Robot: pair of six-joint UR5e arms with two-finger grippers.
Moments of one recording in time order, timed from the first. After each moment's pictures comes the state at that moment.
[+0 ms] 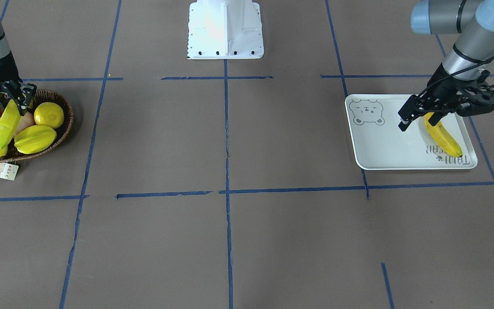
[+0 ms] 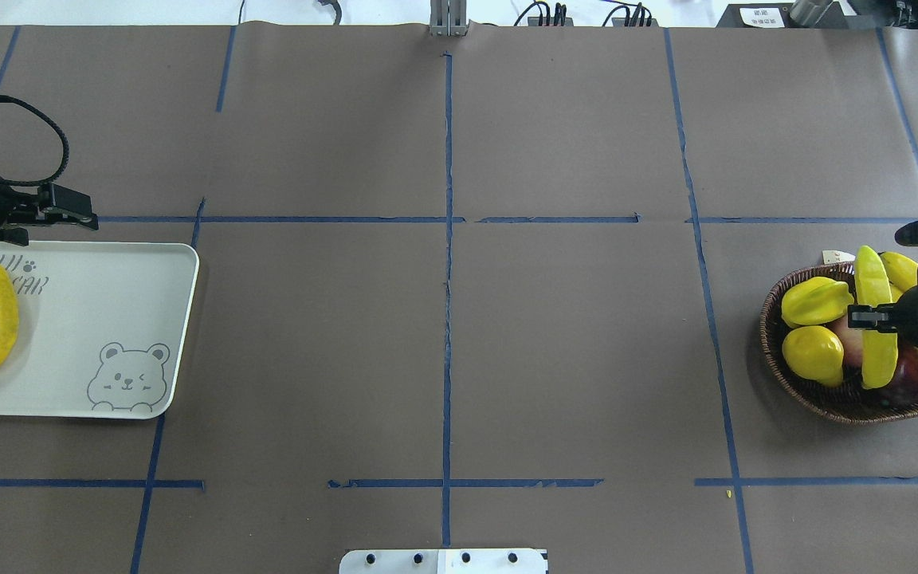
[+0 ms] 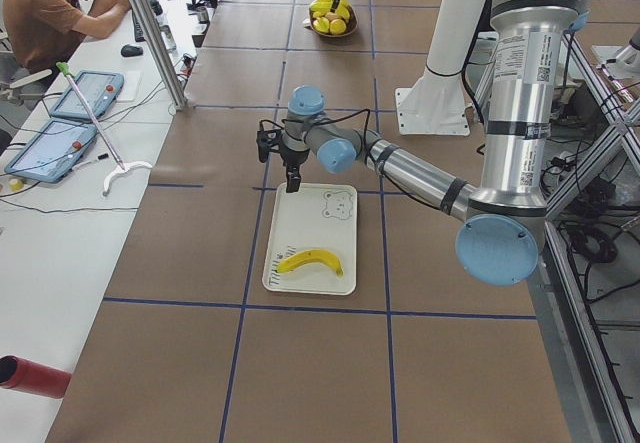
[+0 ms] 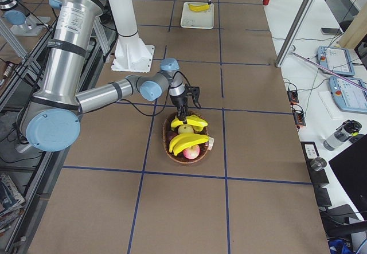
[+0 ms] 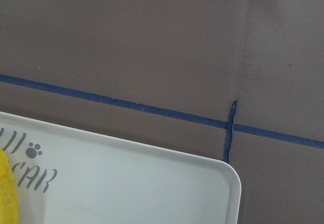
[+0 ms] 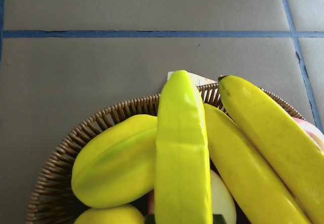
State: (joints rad) left arm -0.97 -1.60 -1.94 -1.93 -2.06 -1.10; right arm 0.73 -1.86 2.17 -1.34 1.70 1.06
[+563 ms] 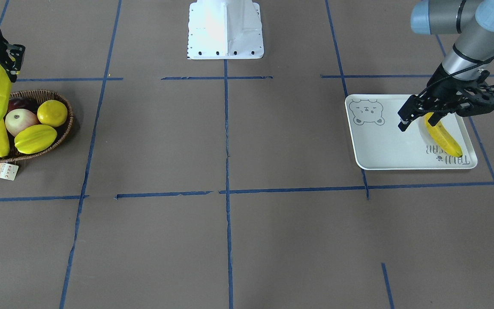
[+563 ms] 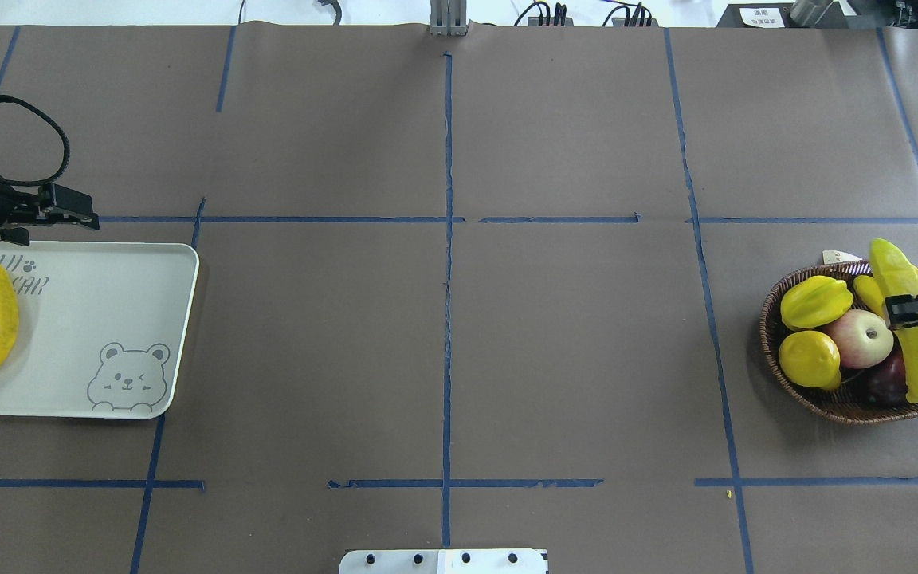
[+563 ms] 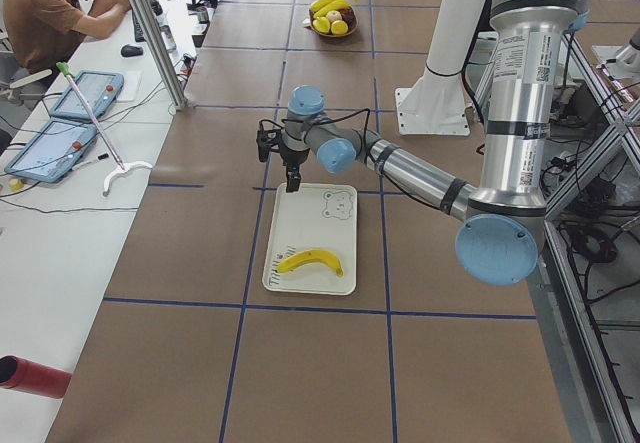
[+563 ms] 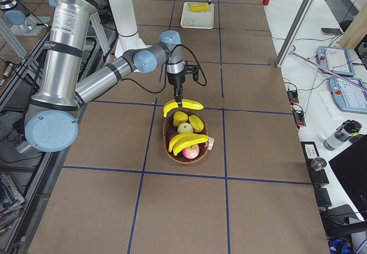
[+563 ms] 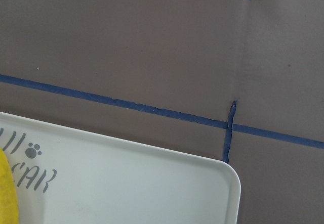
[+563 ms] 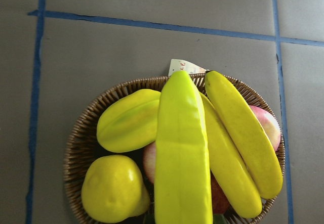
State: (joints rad) left arm -0.97 -1.61 -1.94 -1.93 -2.06 -1.10; right arm 0.86 -1.73 2.38 -1.72 1.93 0.79
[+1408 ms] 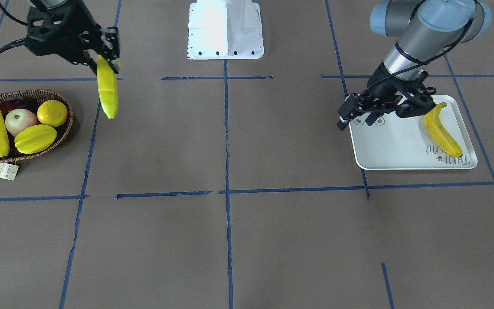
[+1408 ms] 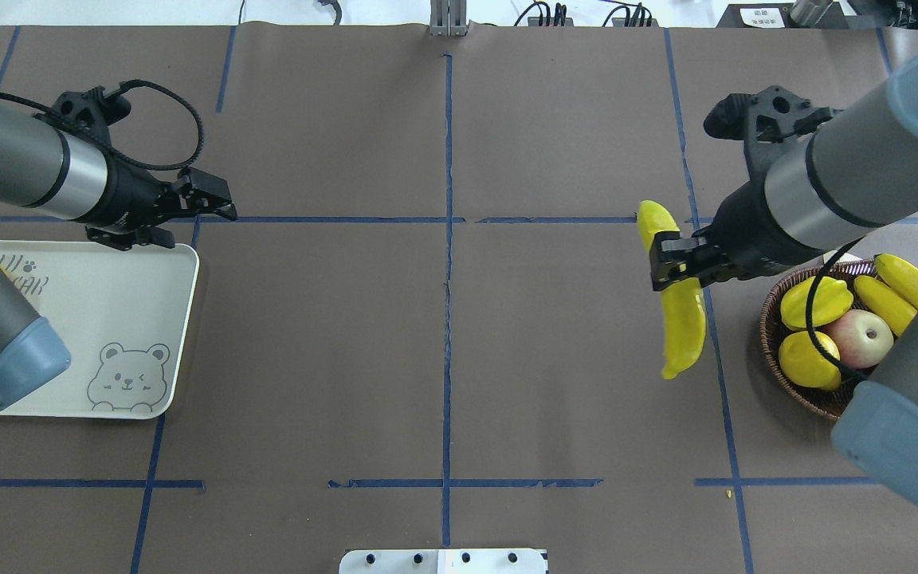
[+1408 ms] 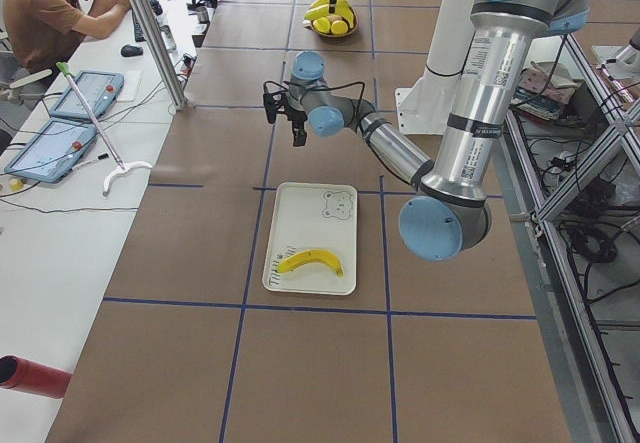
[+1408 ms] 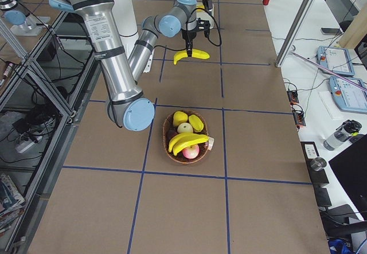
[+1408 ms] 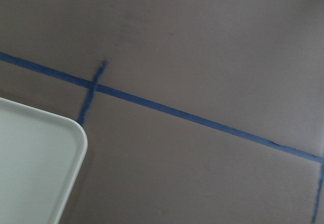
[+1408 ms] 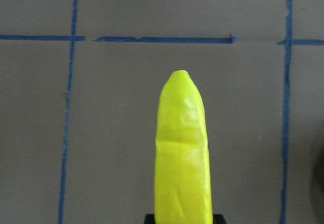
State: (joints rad) left arm -0.82 -1.87 -1.91 -1.98 -2.07 -1.47; right arm 0.72 -1.18 2.28 -1.82 2.09 1.08
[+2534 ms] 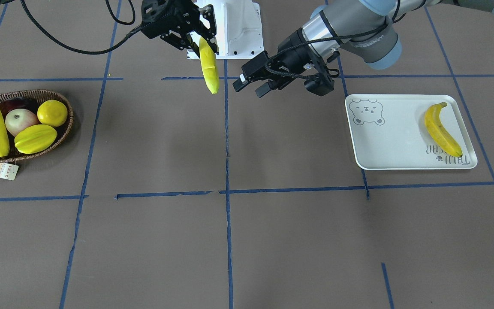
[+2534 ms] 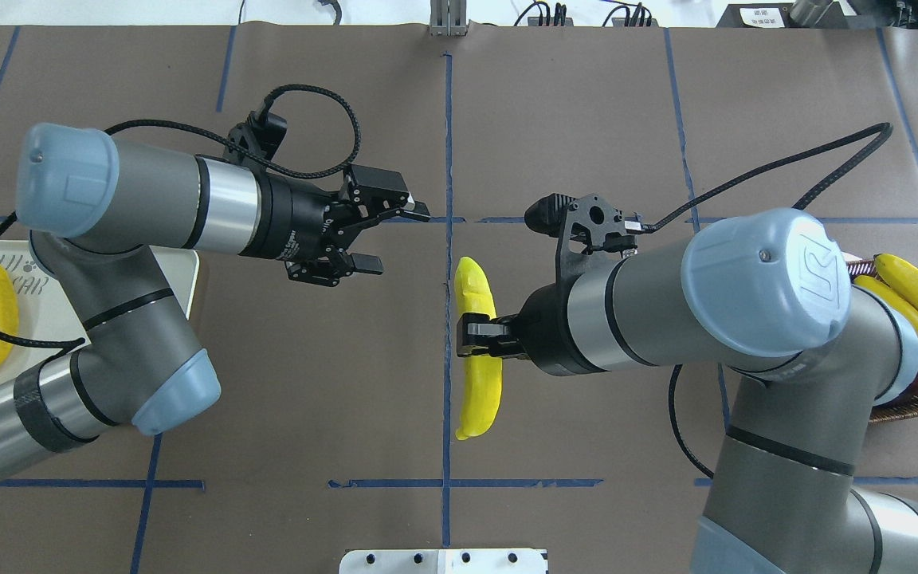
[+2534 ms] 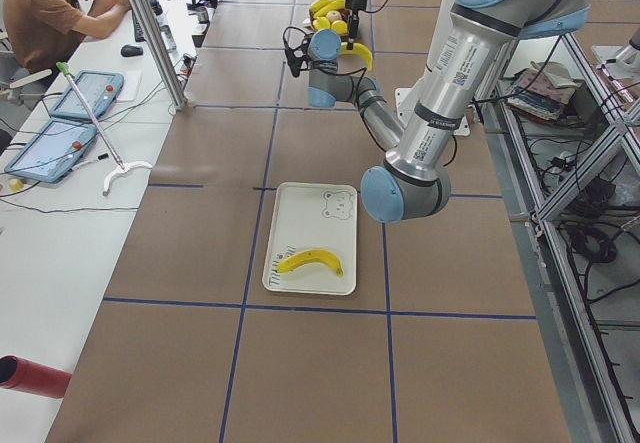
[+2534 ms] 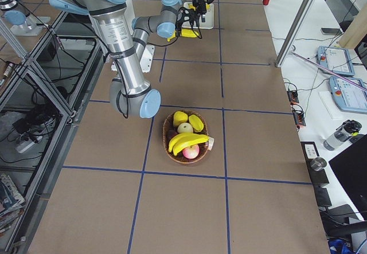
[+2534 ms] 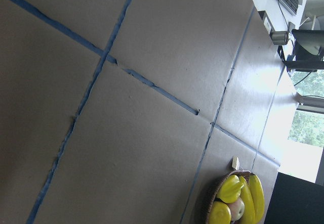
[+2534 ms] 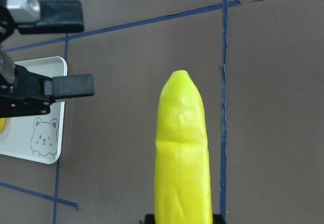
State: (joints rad) left arm -0.64 -2.09 -1.77 -2.50 -2.04 -1.95; right arm 0.45 -1.08 2.15 -1.38 1.87 1.39
